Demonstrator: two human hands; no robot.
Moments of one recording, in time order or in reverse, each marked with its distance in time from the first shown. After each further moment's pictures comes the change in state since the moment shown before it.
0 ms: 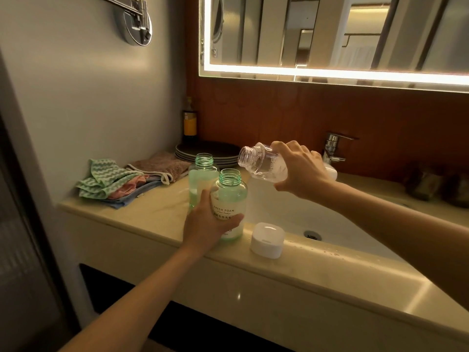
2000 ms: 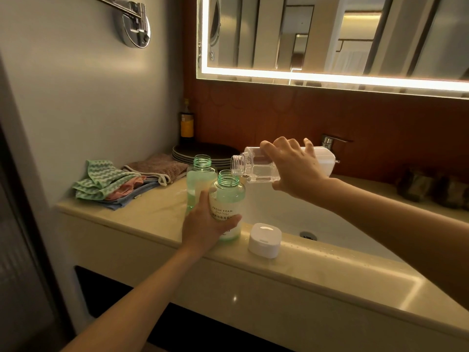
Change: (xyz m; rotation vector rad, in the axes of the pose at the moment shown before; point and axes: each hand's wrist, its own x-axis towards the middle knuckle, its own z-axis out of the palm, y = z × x) left_hand -0.001 -0.002 0.002 -0.012 0.005 0.001; right_hand 0.002 -0.010 -0.008 -0.307 0.013 -0.144
